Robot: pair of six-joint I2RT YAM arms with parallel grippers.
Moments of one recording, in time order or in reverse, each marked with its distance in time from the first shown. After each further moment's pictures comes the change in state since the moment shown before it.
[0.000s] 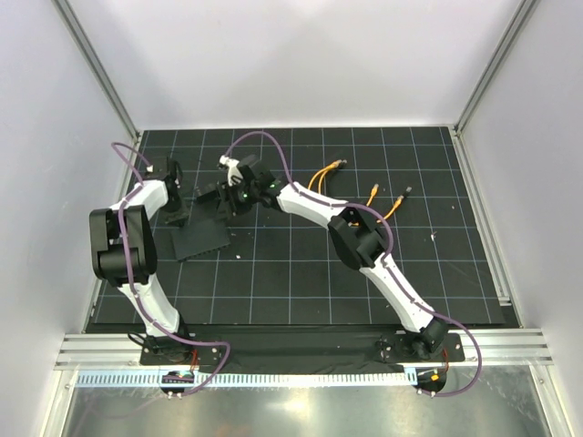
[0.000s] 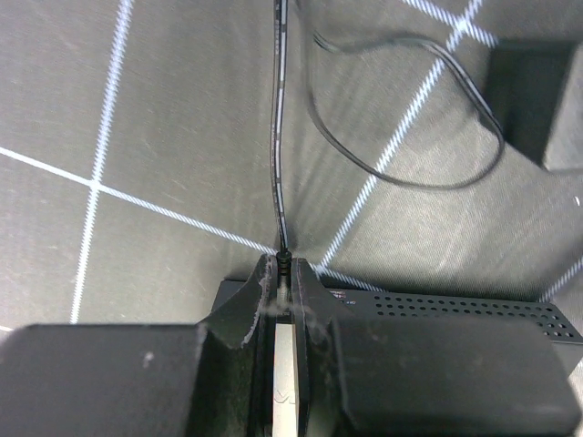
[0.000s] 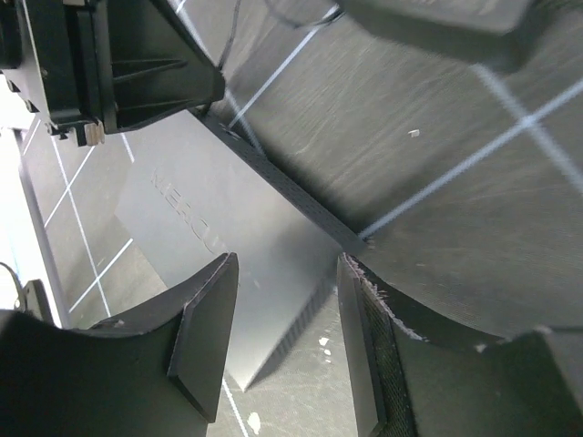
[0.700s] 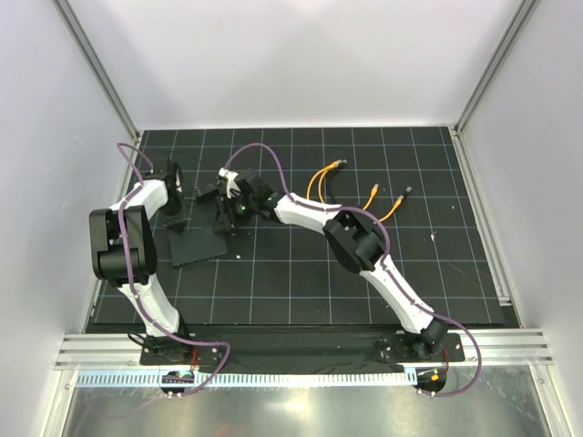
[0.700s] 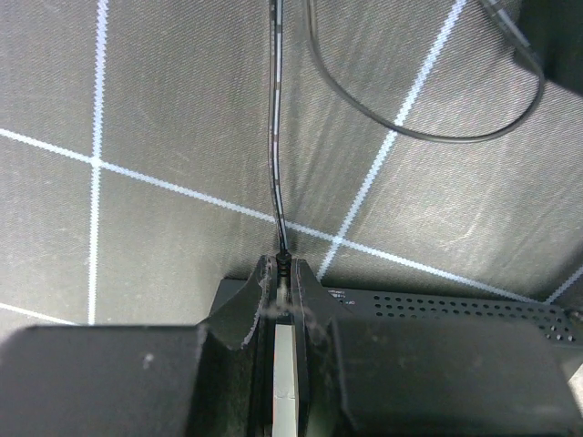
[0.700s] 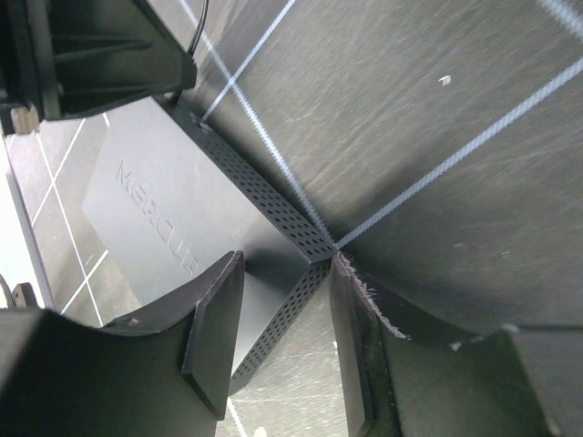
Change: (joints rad) left arm -0.004 -0.003 0.002 -0.069 0.019 0.065; right arm 0.049 -0.012 -0.140 0.113 0.031 0.057
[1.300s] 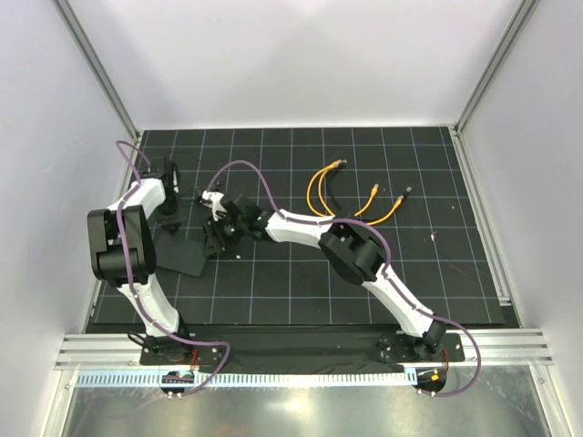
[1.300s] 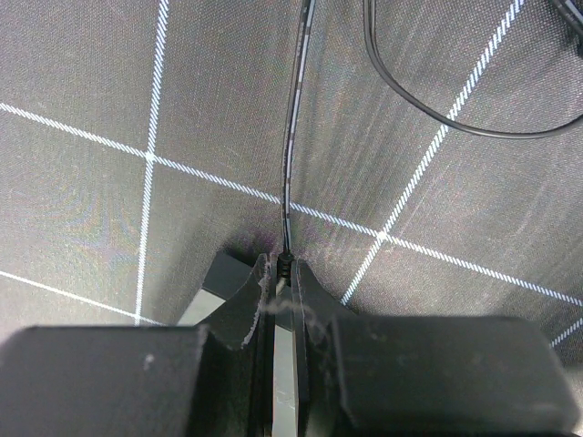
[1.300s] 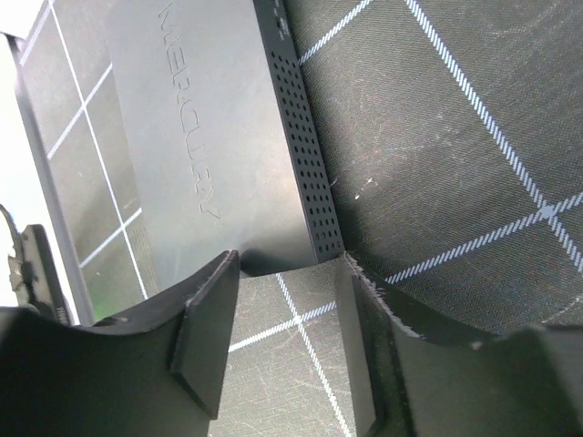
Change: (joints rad) left arm 0.018 0.001 0.022 -0.042 -0.058 0.063; right arm 0.121 -0.083 -0.143 0.053 0.023 -0.026
